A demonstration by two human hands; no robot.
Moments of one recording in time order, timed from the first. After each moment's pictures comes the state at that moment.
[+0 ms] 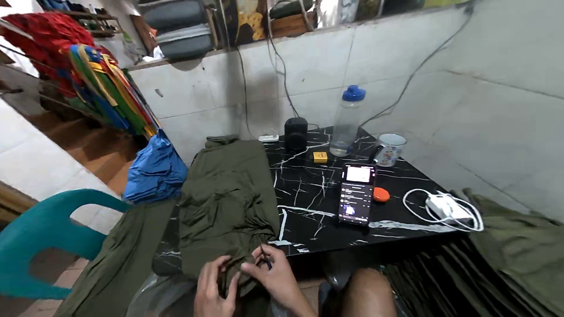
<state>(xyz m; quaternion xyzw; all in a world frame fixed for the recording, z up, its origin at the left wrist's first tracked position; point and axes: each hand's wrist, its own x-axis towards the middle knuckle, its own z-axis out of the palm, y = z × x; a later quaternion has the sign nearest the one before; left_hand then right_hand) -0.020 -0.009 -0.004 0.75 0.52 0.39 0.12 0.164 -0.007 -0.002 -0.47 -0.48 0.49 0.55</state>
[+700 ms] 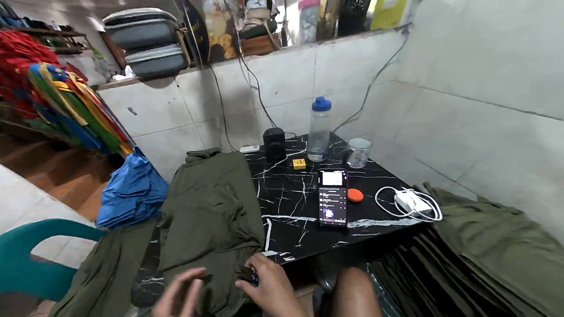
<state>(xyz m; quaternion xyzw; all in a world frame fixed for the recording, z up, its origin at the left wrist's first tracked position) -0.063 0.022 0.048 0.76 0.39 0.41 0.30 0.183 -0.008 0.009 -0.63 -0.64 0.33 0.29</state>
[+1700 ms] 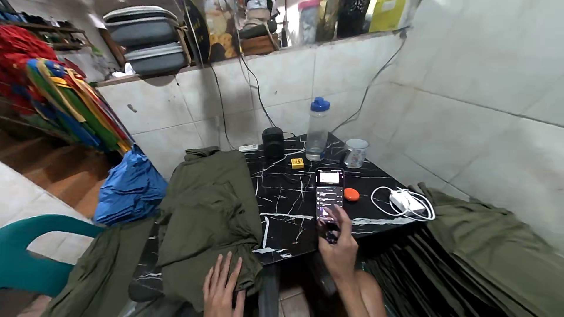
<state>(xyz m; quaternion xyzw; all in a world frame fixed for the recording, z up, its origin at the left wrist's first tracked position) 0.003 0.004 -0.041 0.86 0.44 0.26 0.07 0.315 -0.020 -0.018 -0.69 -0.43 -0.12 0.57</state>
